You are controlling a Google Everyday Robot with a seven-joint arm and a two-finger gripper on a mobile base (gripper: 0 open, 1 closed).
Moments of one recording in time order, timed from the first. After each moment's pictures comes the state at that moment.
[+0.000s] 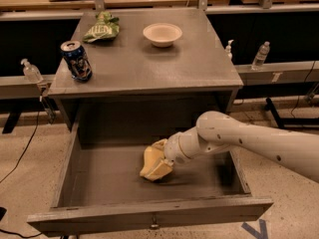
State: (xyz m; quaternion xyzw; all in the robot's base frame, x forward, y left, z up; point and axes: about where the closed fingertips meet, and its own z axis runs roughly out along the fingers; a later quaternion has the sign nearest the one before) arm 0.528 0.010 0.597 -0.60 0.70 0.25 0.29
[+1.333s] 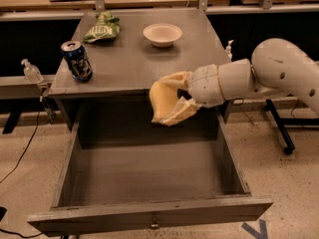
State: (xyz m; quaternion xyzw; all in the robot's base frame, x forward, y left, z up) arm 0.558 -0.024 0.851 -0.66 0.54 0.22 0.48
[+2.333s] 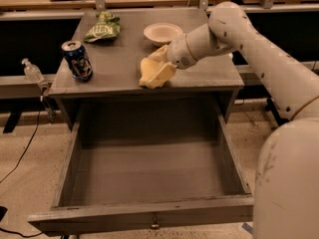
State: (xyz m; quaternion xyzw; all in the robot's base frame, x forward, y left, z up) arm 0.716 0.004 0.834 -0.63 0.62 0.23 0.39
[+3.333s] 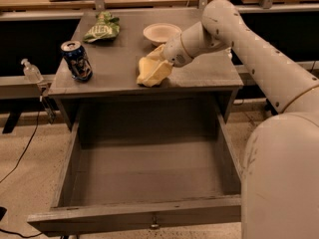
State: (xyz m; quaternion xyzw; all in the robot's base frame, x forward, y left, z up) arm 0.733 0.011 0.828 -0.62 0.65 0.23 0.38
